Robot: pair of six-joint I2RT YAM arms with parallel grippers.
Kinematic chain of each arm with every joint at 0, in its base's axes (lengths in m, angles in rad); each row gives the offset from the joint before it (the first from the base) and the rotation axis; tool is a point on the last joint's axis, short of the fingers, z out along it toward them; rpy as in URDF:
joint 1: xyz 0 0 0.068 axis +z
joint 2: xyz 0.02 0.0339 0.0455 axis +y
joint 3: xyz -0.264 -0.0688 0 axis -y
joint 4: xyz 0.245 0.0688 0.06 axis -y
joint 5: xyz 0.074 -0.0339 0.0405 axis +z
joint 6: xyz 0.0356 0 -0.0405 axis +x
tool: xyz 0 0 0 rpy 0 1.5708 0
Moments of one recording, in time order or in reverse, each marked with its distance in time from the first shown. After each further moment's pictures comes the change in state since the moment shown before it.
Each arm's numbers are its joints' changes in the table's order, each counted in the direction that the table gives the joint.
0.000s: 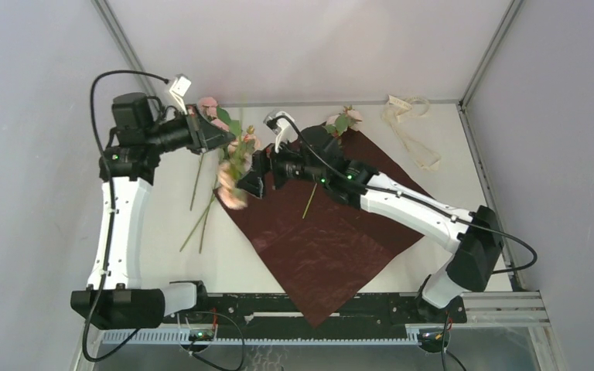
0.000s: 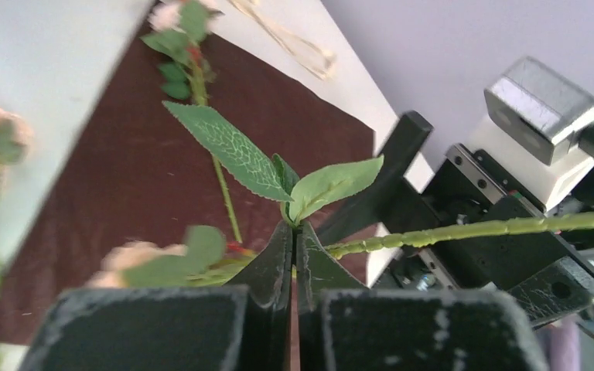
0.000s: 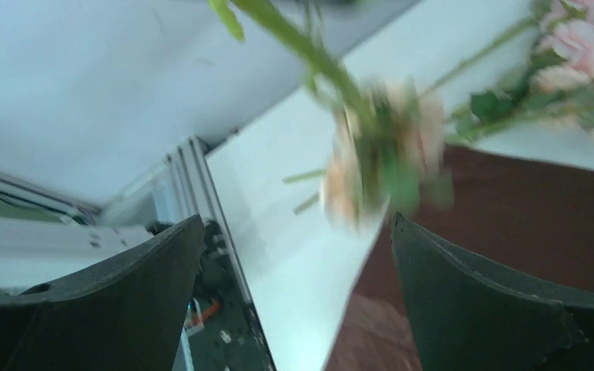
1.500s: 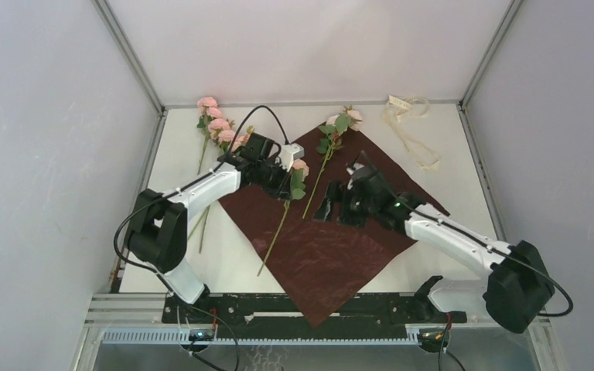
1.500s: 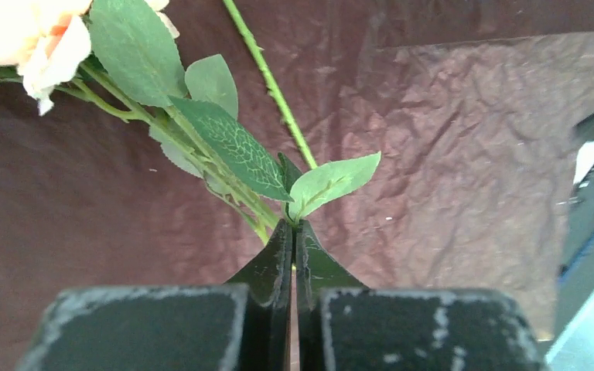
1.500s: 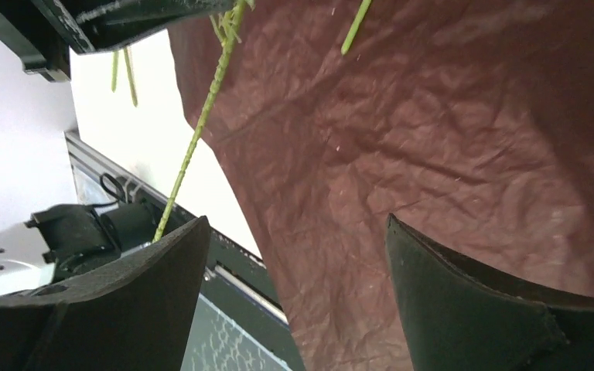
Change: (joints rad) left arm -0.566 0.430 -0.323 0.211 0.463 0.366; right arm -0.295 -0.357 -0.586 -0.251 -0.043 0.421
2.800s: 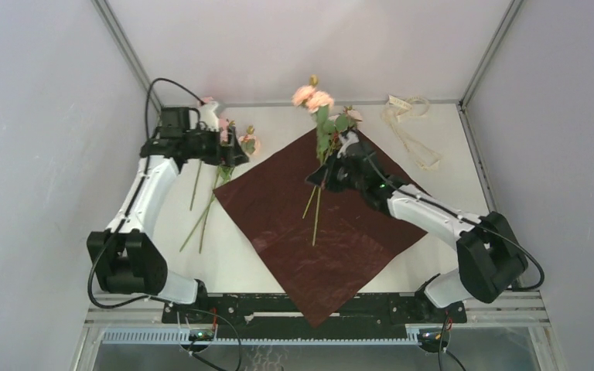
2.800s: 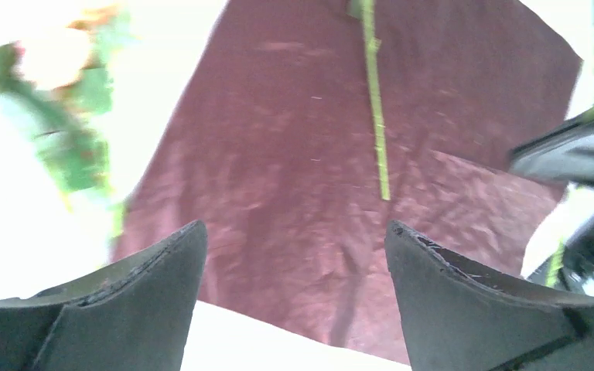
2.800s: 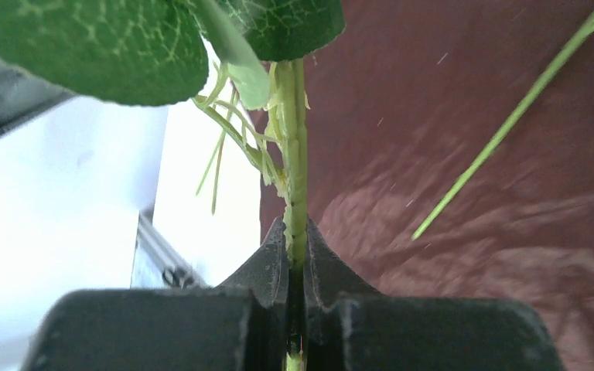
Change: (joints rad) left arm 0.391 -0.193 0.095 -0.120 -0.160 -0.142; right arm 0.022 0.272 0.078 0.433 -0.001 0.042
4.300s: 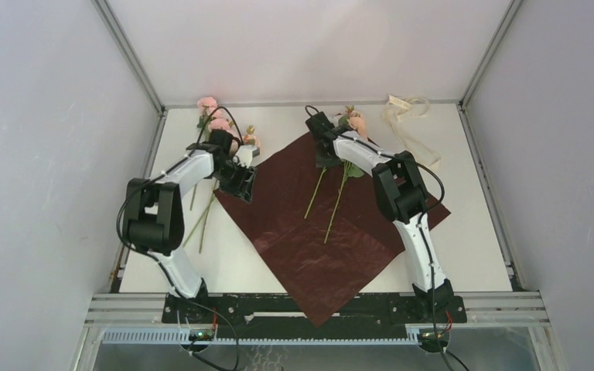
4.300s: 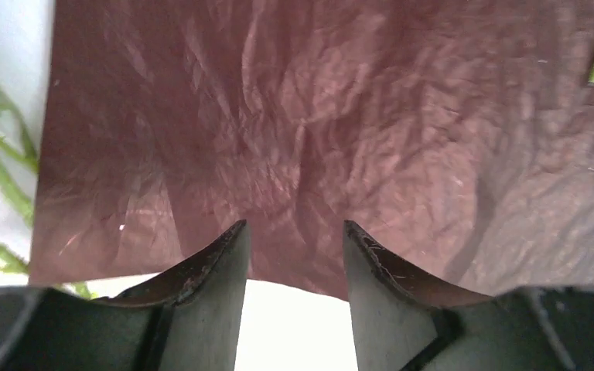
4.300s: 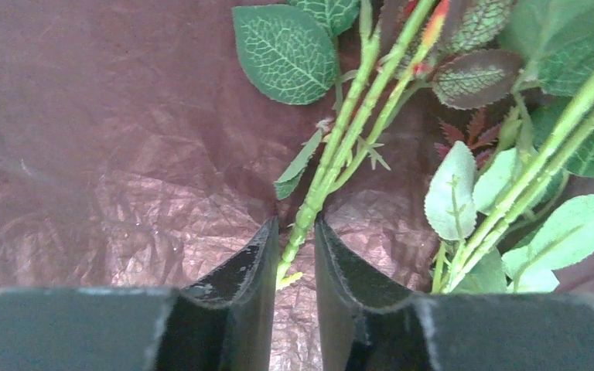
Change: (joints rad) left arm -0.048 0.269 -0.083 -0.108 0.271 0.235; right arm -0.129 0.868 0.991 -0.734 -0.492 -0.351
